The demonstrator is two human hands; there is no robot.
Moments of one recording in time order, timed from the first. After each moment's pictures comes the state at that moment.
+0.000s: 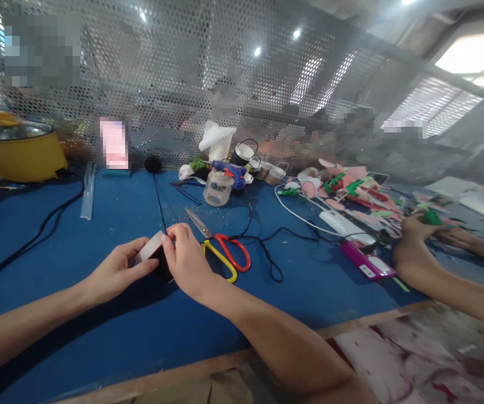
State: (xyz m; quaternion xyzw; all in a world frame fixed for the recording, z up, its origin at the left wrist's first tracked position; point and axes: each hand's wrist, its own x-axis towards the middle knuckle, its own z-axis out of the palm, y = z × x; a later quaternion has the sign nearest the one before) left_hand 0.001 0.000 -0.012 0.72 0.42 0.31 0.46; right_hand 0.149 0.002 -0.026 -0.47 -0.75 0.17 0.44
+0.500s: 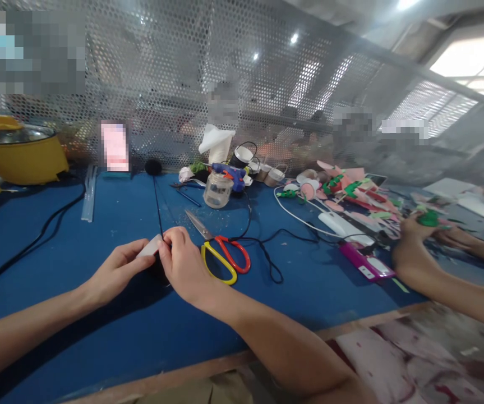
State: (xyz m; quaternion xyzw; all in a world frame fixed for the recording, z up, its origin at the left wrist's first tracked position) left_hand 0.004 0.000 -0.009 0.68 0.42 0.33 0.49; right_hand 0.146 -0.002 -0.027 -0.46 -0.76 0.17 0.43
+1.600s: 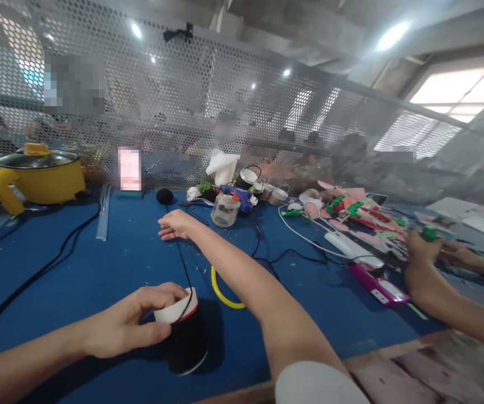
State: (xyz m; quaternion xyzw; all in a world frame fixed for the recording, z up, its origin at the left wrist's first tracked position) left_hand -0.006 -0.023 0.008 0.80 0.19 0.24 0.51; right_hand 0.103 0.139 -0.001 -0.52 -0.61 0.49 0.34
